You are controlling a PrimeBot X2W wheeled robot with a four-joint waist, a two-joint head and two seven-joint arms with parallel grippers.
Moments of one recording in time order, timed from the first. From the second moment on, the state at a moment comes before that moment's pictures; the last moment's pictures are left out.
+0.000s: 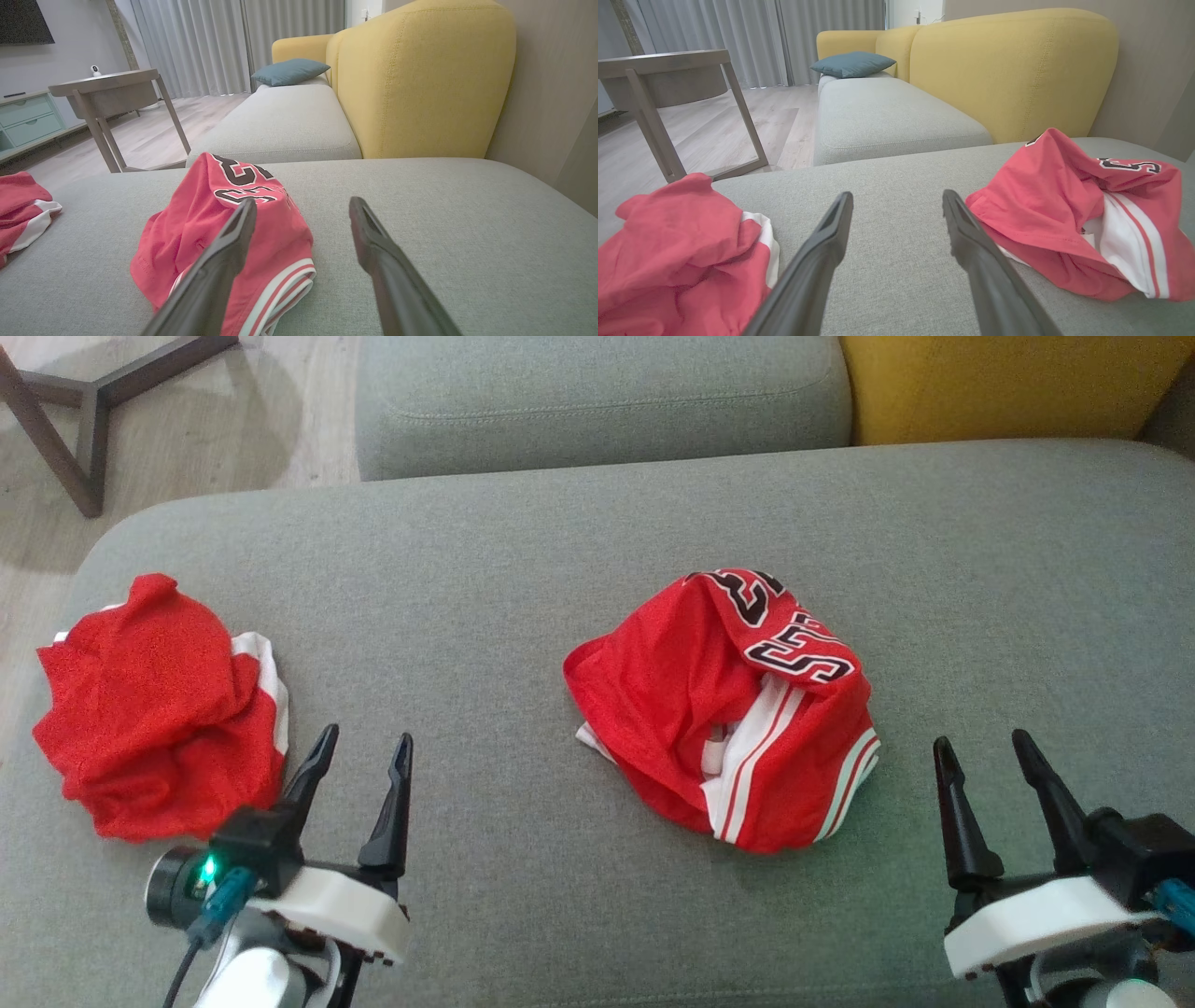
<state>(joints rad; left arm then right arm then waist) -0.07 0.32 -0.46 0.13 -0.37 0.16 -0.25 0.15 -0.05 -0.01 -0.13 0.13 0.12 0.06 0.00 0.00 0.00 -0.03</state>
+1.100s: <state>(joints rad) -0.38 0.08 -0.69 0.37 -0.45 0.04 0.09 0.04 -0.05 0.00 -0.11 0.13 0.12 0.03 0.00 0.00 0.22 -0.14</state>
